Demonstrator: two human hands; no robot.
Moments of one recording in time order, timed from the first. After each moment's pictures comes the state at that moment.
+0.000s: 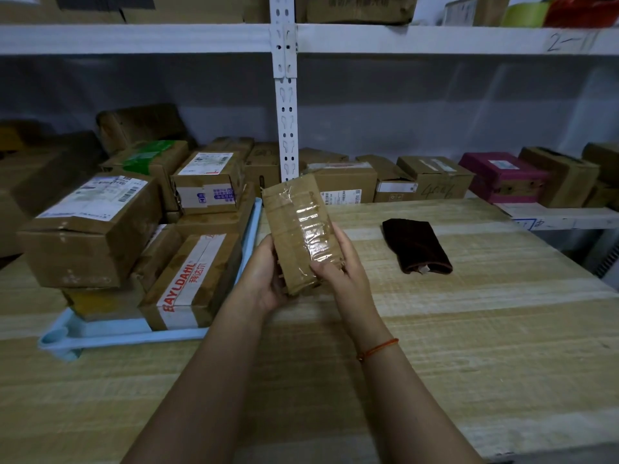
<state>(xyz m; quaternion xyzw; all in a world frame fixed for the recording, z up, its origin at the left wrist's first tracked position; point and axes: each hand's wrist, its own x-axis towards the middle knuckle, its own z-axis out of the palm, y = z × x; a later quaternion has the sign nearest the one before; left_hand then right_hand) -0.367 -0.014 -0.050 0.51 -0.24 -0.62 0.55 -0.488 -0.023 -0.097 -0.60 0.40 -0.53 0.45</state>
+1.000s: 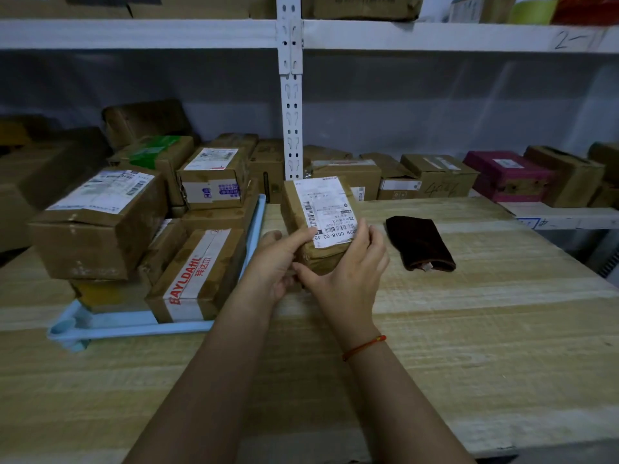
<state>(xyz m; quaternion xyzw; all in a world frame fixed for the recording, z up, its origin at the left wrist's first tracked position) -0.373 -0.008 -0.037 0.56 -0.30 -0.54 0.56 -0.472 -0.017 -0.100 -0.63 0.58 -0.52 0.00</state>
